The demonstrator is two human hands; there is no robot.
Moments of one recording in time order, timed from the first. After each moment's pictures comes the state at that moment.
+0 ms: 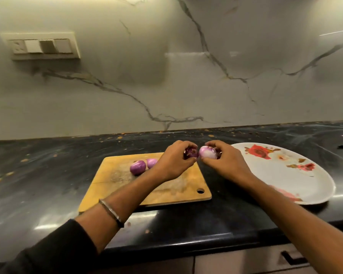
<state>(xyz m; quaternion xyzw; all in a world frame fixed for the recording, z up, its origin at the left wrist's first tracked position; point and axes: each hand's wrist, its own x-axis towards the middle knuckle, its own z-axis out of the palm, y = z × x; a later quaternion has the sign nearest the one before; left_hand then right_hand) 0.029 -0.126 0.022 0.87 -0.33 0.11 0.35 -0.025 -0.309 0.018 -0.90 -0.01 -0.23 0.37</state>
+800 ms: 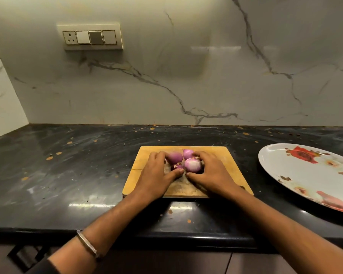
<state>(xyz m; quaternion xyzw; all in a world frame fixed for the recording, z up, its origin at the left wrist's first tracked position) -0.004 0.018 -0.032 0.90 -0.16 0.18 0.37 -0.001 -0.177 -0.025 -0.92 -0.11 -0.15 0.35</state>
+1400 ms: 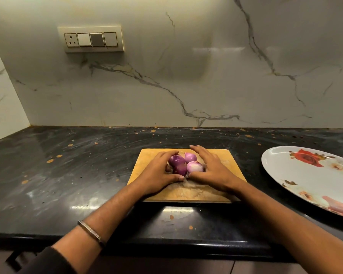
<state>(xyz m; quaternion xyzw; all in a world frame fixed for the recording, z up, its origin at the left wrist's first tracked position) 0.024 0.030 -0.022 0.90 -0.23 0.08 0.36 0.018 -0.188 -0.015 -0.92 -0.18 -0.06 0.35</state>
